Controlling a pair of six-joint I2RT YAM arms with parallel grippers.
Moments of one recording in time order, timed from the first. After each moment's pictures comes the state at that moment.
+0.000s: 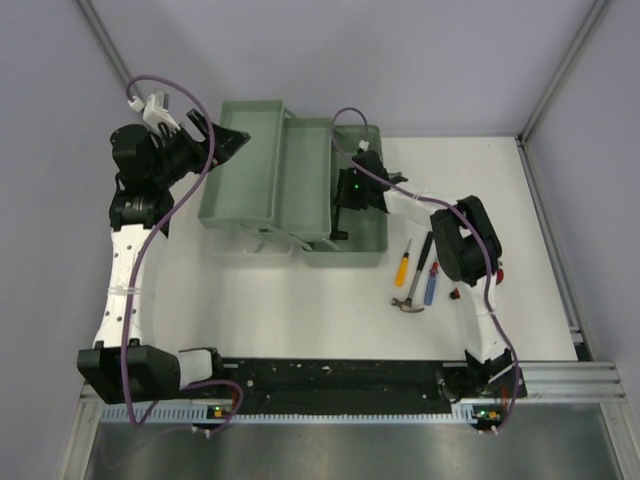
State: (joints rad) left arm 0.08 1.24 1.37 -0.22 0.63 -0.68; right arm 0.52 2.18 1.63 -0.16 -0.08 0.71
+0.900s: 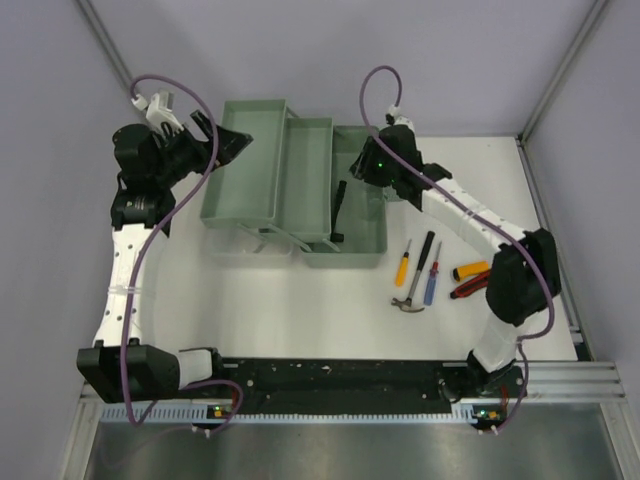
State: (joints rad) left arm 0.07 1.25 1.37 -0.22 0.64 -0.65; right arm 0.53 1.81 1.53 -0.25 0.04 0.66
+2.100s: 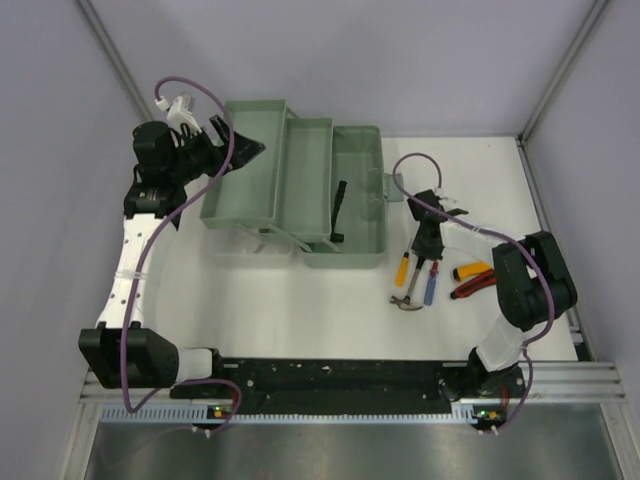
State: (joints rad) left arm 0.01 1.32 1.38 -0.26 0.63 -0.57; right arm 0.36 1.69 0.98 -0.49 0.33 0.73
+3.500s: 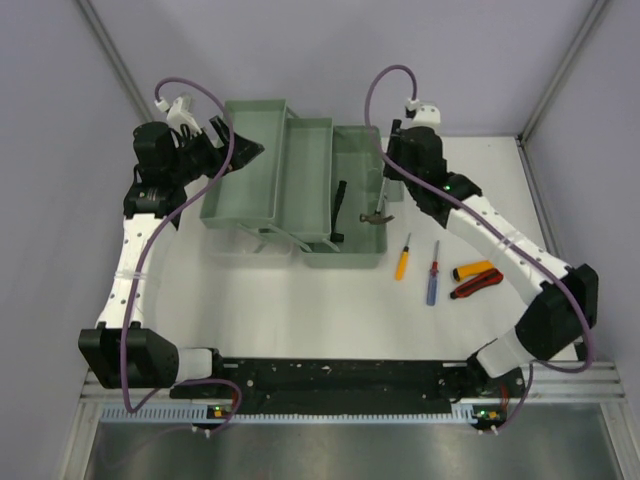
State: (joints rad) left arm 0.01 1.32 1.38 -0.29 0.60 -0.56; right arm 0.54 1.46 1.39 -0.27 0.39 0.36
